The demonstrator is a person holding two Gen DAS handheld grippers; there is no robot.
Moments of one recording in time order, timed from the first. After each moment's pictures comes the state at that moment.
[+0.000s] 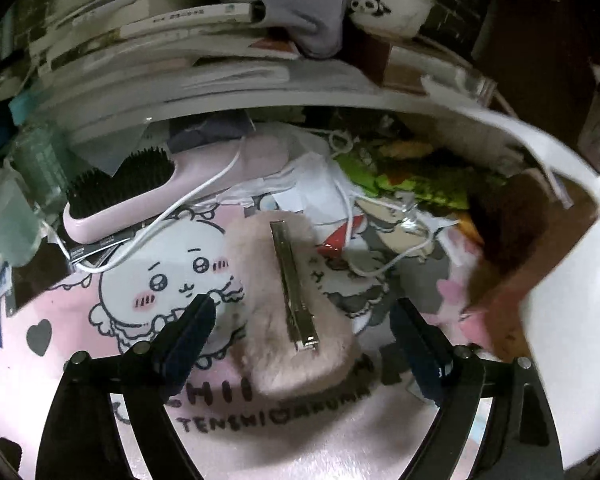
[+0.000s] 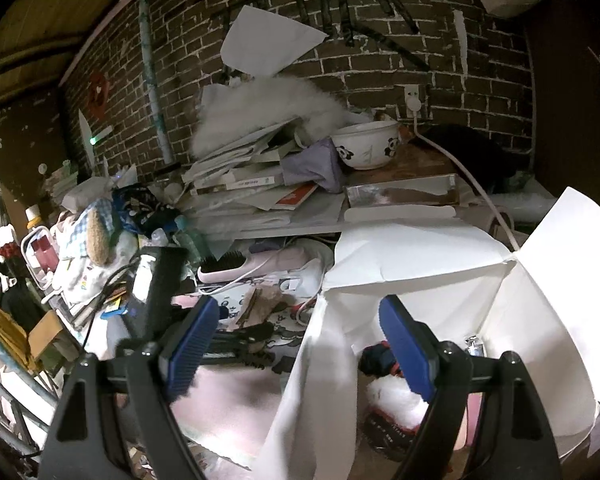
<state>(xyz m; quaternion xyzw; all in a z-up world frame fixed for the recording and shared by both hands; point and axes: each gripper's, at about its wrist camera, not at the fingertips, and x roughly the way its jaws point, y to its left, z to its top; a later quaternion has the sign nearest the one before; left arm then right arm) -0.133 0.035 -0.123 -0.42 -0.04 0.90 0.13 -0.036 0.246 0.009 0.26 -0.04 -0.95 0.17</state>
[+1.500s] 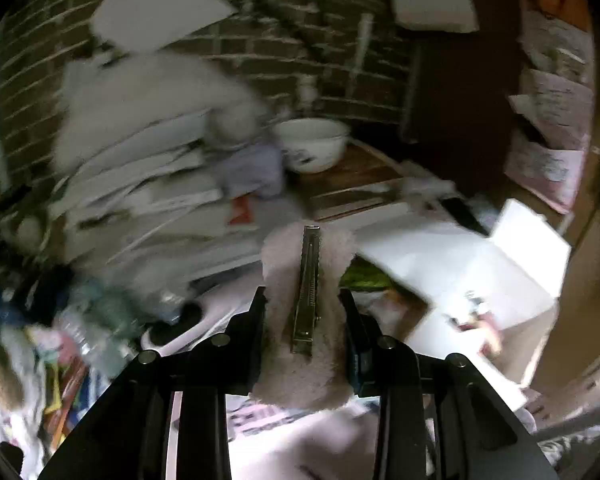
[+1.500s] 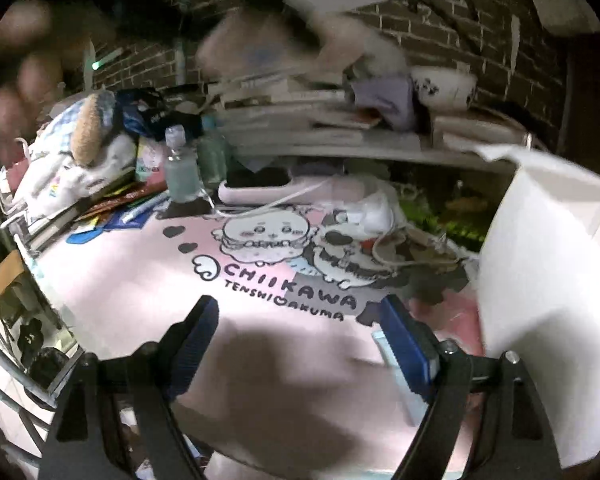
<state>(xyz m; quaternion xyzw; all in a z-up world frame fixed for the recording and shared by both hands) -0.089 0.019 0.048 -0.31 0.02 0.92 0.23 -0.039 0.112 -0.103 0.29 0.06 -0.95 0.13</state>
